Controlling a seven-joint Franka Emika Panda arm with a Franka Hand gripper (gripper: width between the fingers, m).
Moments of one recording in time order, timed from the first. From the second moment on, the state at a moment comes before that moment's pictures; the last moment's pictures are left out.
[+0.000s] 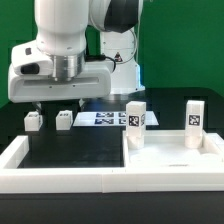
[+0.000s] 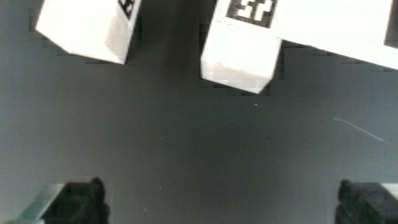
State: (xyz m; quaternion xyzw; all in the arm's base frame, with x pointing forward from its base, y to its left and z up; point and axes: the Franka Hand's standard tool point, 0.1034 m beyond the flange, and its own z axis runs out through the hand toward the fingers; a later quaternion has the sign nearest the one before) arm 0.411 -0.147 0.045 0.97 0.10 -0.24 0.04
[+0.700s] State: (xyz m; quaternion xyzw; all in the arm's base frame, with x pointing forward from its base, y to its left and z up) arm 0.374 -0.136 0.035 0.95 0.07 -0.30 0.02
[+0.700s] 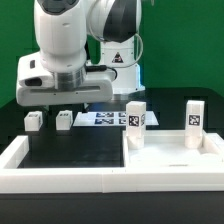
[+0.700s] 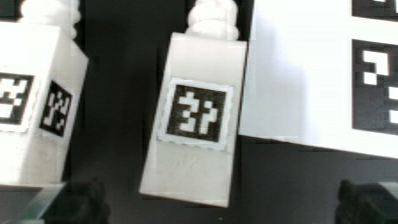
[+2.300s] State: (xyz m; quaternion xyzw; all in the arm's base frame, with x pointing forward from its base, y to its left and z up) arm 0.340 -0.139 0.005 0.94 0.06 -0.34 0.02
